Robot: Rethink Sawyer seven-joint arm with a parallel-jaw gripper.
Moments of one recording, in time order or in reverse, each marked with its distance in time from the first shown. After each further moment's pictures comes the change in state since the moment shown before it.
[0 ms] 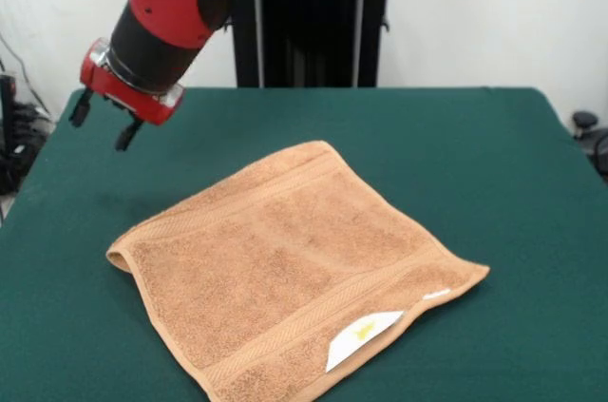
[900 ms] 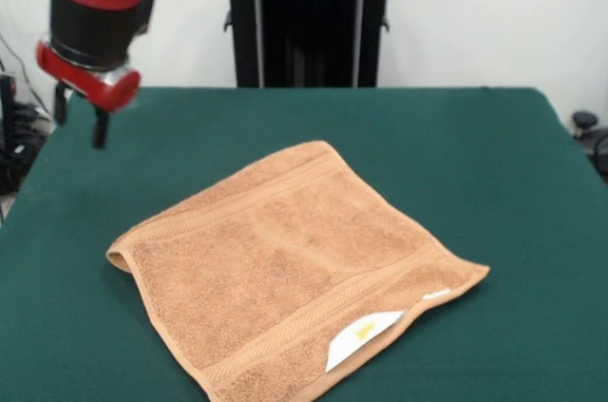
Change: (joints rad) arm -0.257 -0.130 0.157 0.141 0.193 -0.110 0.000
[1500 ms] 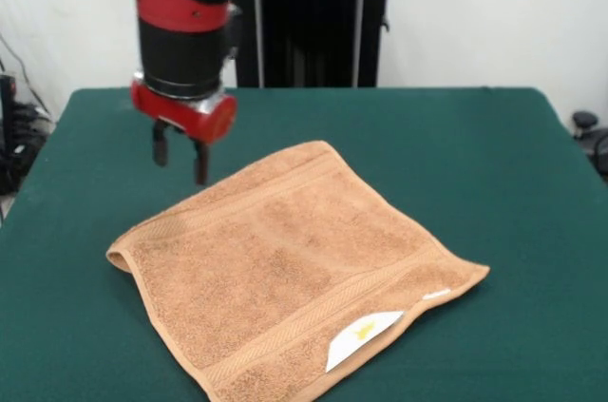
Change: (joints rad) arm 0.060 -0.001 0.108 0.043 0.195 -0.008 0.000
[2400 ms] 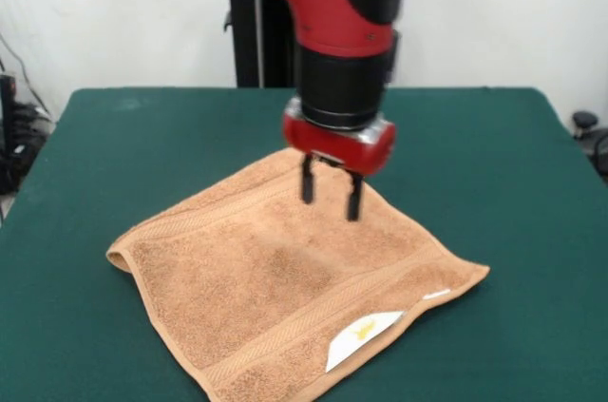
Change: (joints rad) arm 0.254 0.059 -0.021 -0.051 0.261 -0.009 0.052
